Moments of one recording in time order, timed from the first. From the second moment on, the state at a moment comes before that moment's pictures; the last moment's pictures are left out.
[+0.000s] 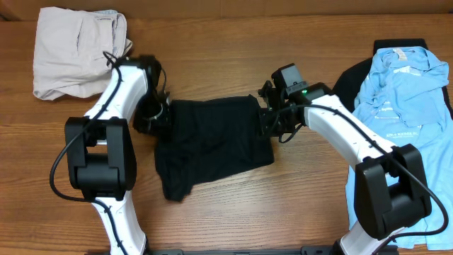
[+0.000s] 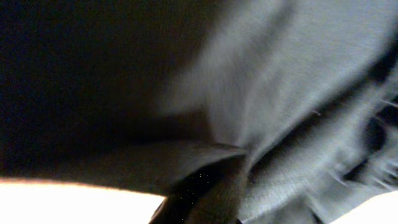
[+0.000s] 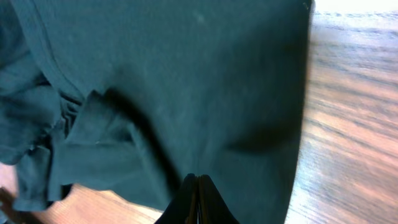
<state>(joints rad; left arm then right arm) -0.06 2.11 1.63 -1.34 0.12 -0.07 0.37 1.83 1.26 -0.76 -0.41 0.24</state>
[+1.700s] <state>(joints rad) -0.61 2.27 2.07 -1.29 0.11 -0.21 0.25 1.84 1.12 -0.60 -0.45 0.31</state>
